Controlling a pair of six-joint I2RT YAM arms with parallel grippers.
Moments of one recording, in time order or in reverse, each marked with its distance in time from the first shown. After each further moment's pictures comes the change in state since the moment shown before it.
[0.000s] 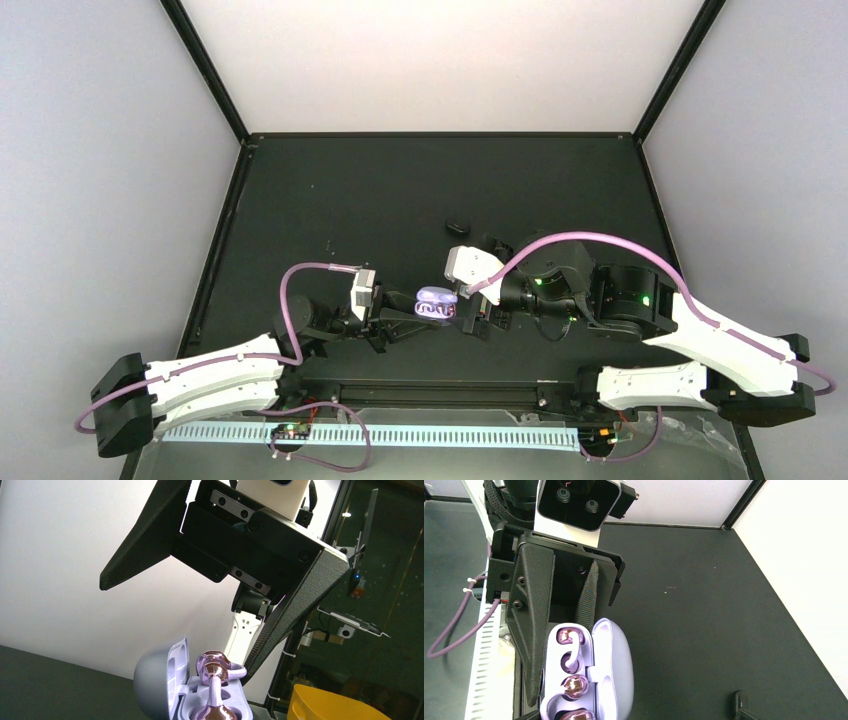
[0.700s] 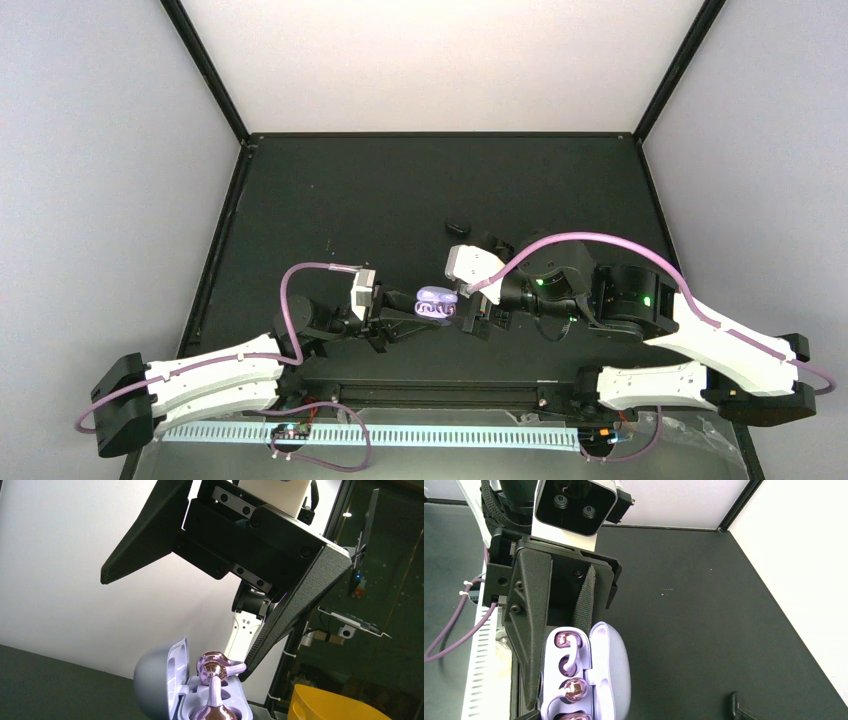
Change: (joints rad) left arm 0.000 0.001 0.000 0.000 -0.001 0.000; right arm 0.001 0.000 0.004 0.006 0.016 0.001
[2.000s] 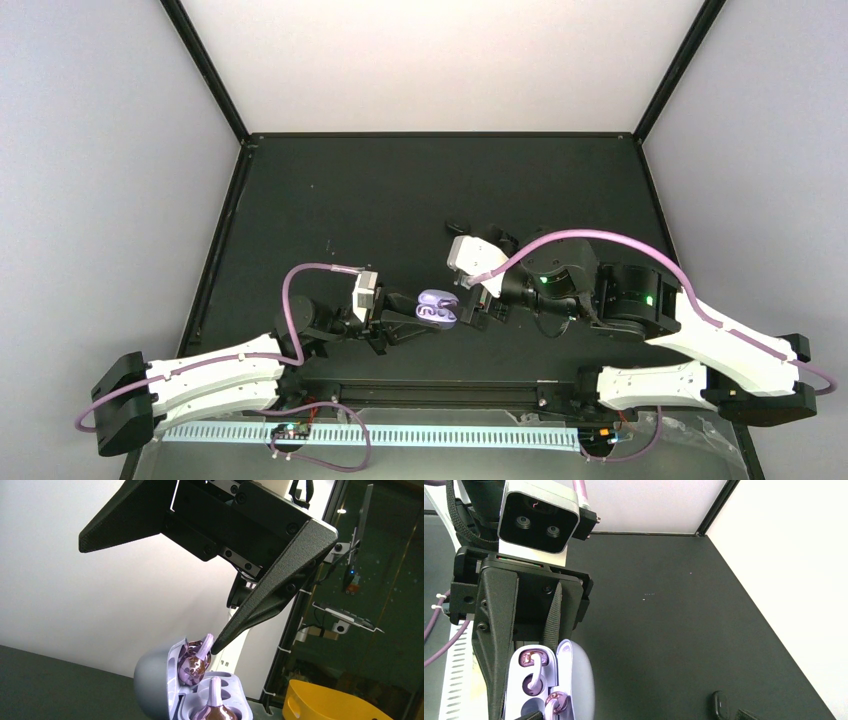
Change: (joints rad) left arm -0.005 0.006 0.000 0.001 0.017 0.000; right arm 0.002 0.000 0.011 0.029 0.072 0.003
